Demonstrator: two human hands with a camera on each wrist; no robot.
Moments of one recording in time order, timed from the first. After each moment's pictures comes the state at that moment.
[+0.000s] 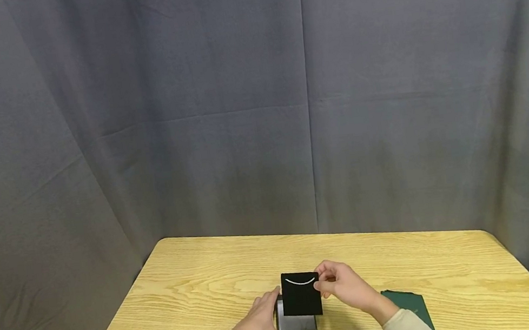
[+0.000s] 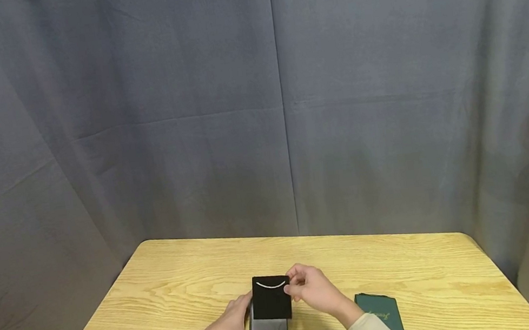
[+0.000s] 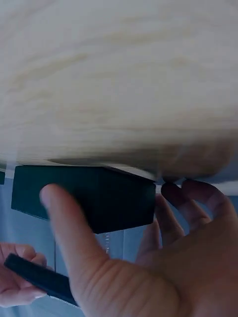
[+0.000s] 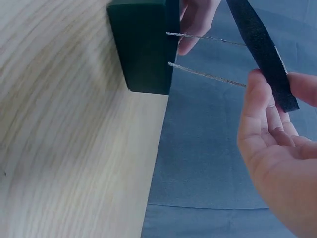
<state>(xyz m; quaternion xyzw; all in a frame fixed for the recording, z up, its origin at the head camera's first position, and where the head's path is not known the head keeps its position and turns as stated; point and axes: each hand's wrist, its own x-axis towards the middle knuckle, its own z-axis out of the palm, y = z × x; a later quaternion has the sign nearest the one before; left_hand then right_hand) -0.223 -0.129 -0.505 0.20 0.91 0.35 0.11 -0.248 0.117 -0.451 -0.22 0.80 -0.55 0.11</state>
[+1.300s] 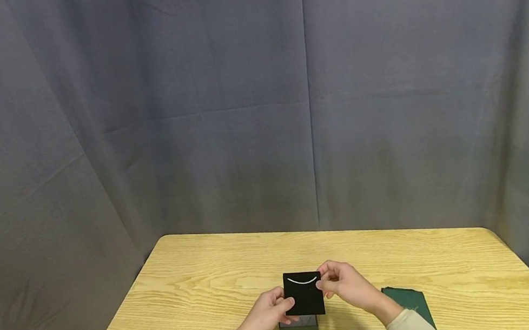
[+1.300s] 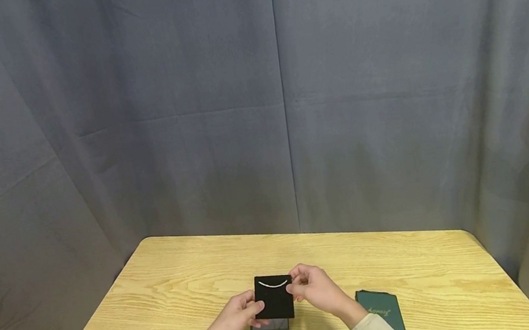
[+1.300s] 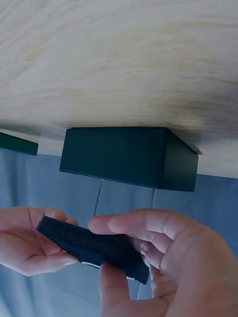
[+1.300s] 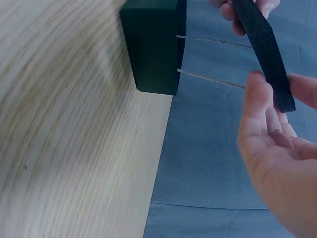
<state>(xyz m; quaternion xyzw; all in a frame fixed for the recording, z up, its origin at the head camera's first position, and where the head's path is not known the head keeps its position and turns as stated) -0.210 -0.110 -0.481 0.15 0.73 0.66 0.13 -0.243 0.119 -0.453 -0.22 0.78 -0.57 0.12</state>
